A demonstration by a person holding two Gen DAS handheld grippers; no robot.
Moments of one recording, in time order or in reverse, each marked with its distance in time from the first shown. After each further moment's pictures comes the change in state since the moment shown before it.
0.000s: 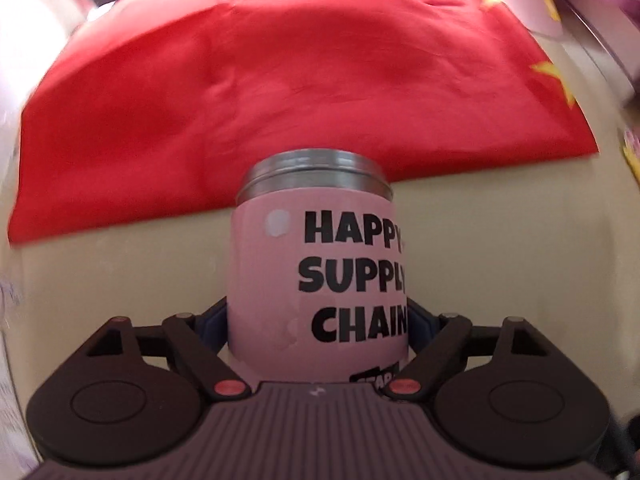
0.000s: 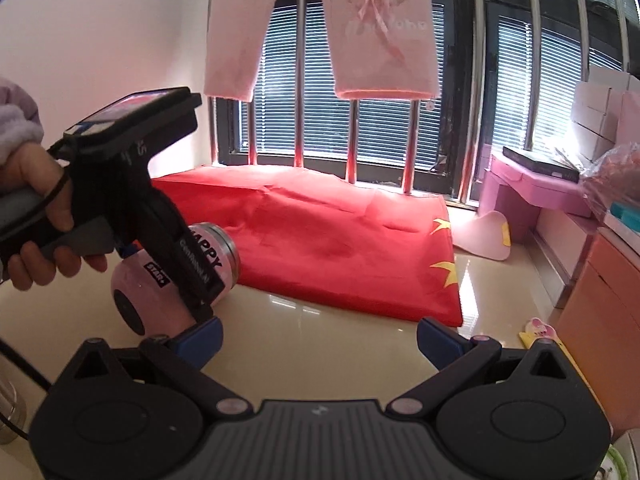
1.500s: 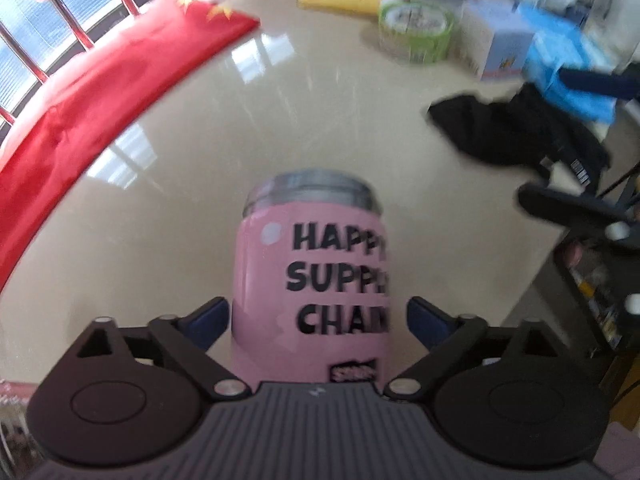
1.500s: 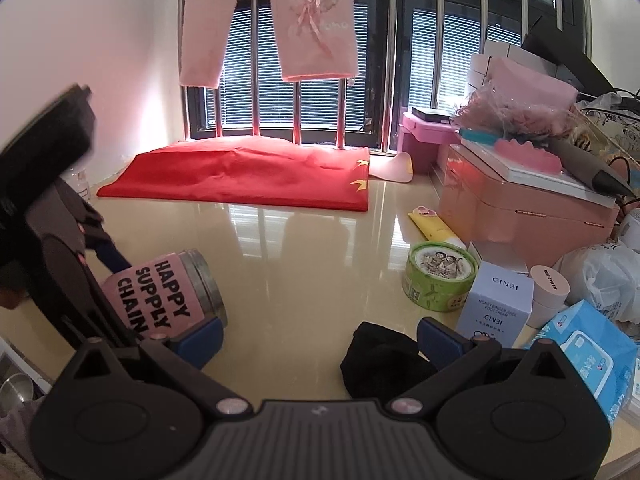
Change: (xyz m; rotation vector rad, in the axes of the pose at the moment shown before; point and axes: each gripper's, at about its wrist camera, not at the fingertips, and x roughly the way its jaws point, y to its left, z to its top) left arm -0.117 -0.131 -0.234 0.531 -0.165 -0.143; right arm -0.204 0.009 -0.093 0.085 0.076 -0.141
